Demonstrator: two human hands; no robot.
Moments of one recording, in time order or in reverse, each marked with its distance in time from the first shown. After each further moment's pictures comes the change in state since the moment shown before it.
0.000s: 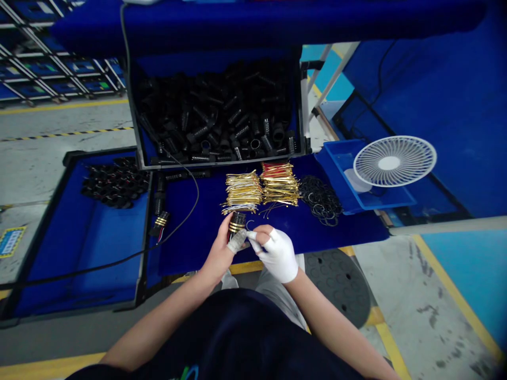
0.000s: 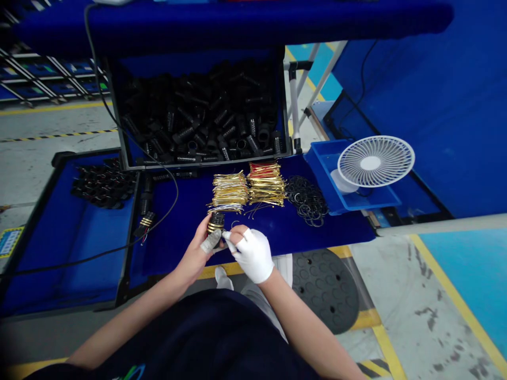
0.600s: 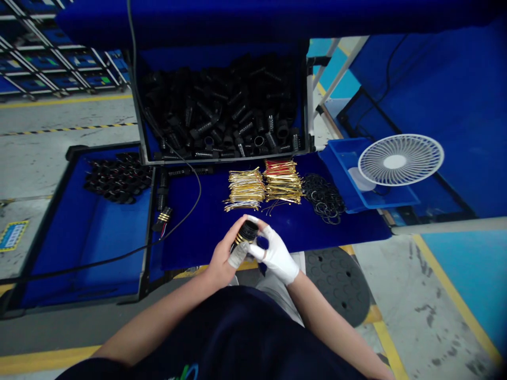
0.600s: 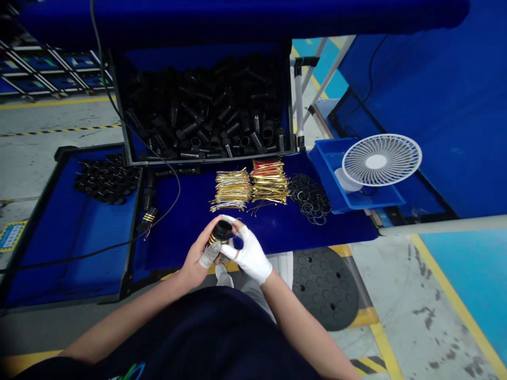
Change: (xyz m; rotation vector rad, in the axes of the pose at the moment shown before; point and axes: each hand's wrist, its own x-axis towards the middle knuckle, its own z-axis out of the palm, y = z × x) left_hand -0.026 0.014 -0.010 0.222 -0.151 0.151; right_hand 0.000 -0.022 0.011 0.717 -0.061 0.445
